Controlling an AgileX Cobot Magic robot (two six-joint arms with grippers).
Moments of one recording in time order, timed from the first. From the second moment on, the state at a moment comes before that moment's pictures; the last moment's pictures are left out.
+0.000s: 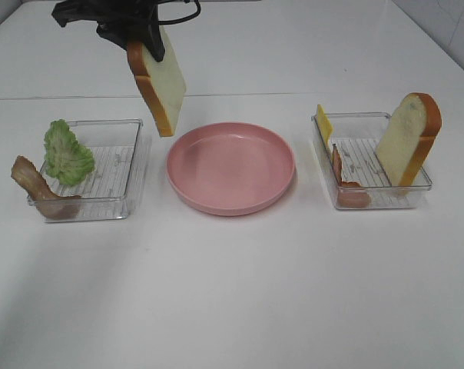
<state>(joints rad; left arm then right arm) -0.34 2.18 -2.16 -0.26 1.22 -0.19 0.00 -0.01 -0.51 0.04 1.08 -0.09</state>
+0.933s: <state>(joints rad) -0.30 2.56 -2.16 -0.92 1.12 0.09 0.00 -0.01 -0.51 0.04 1.08 -0.09</state>
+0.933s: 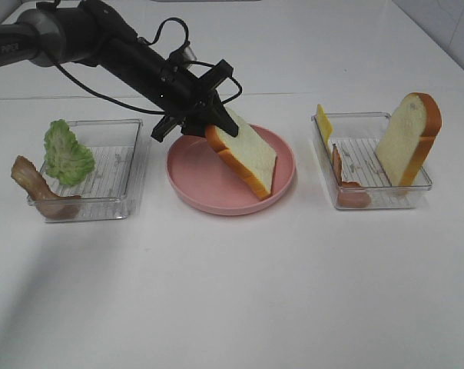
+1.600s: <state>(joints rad) -0.30 2.57 -2.16 -0.92 1.10 0.10 0.00 -0.01 -0.51 0.04 1.08 -0.09</state>
